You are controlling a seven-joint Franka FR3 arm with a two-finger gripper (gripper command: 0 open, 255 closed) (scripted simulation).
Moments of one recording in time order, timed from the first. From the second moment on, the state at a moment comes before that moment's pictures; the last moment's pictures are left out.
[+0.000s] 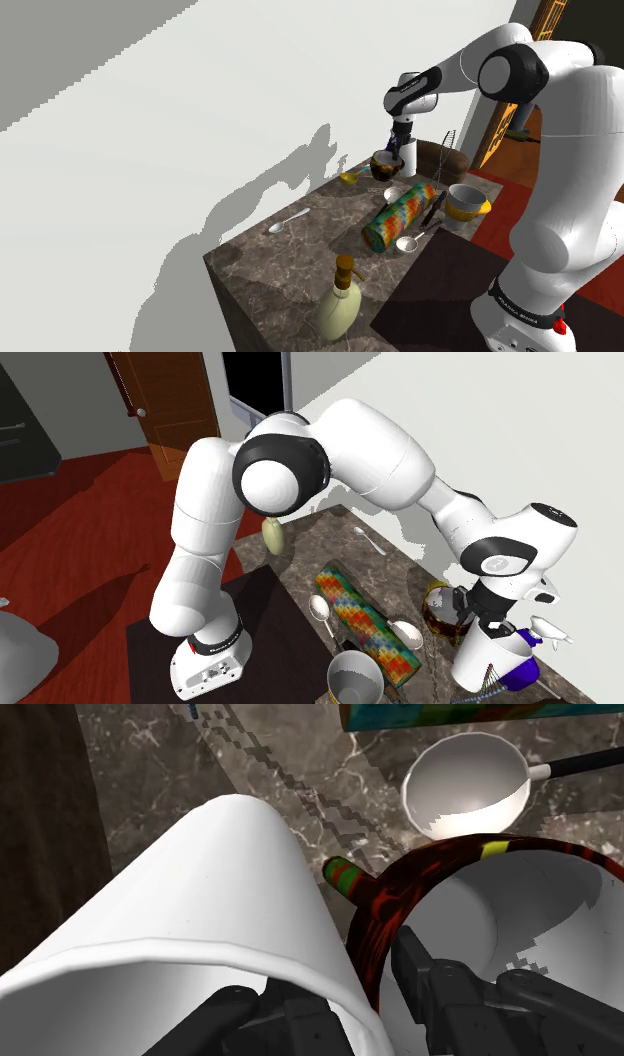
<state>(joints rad) -0.49 0.42 -0.13 -1.78 0.03 2.15 -0.56</state>
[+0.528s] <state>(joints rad) -0.49 0.48 -0.13 -1.81 0.03 2.24 -0.56</state>
